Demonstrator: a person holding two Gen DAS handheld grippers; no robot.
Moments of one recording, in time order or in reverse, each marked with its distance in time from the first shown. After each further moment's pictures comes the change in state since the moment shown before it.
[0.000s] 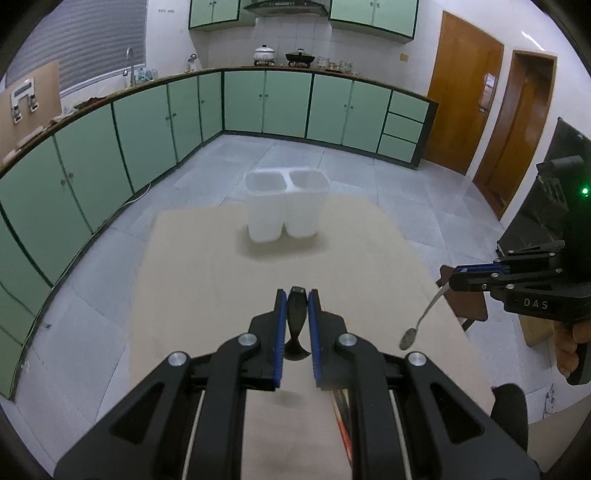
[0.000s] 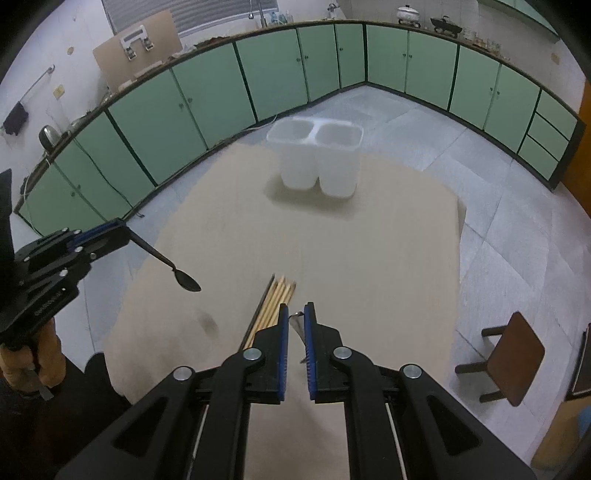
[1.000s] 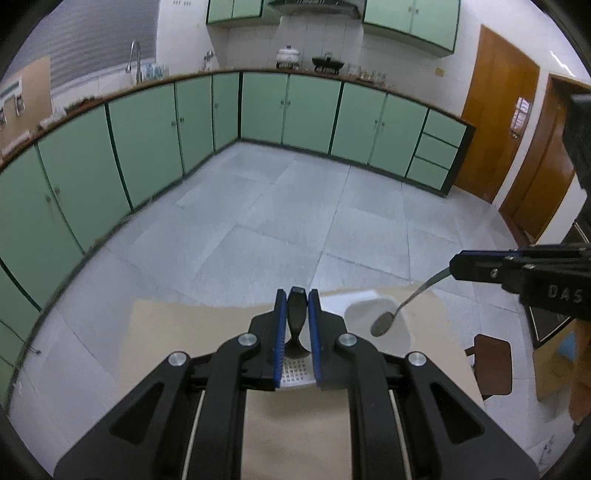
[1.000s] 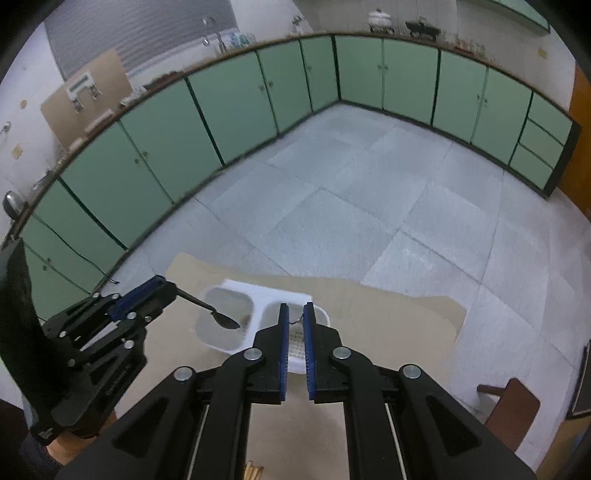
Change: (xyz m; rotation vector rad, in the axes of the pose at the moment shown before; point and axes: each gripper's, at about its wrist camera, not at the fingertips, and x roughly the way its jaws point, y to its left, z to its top) left arm 0.203 0.058 0.184 -0.084 -0.011 0.050; right arm 0.107 -0.076 0.234 0.111 -0.044 -0.048
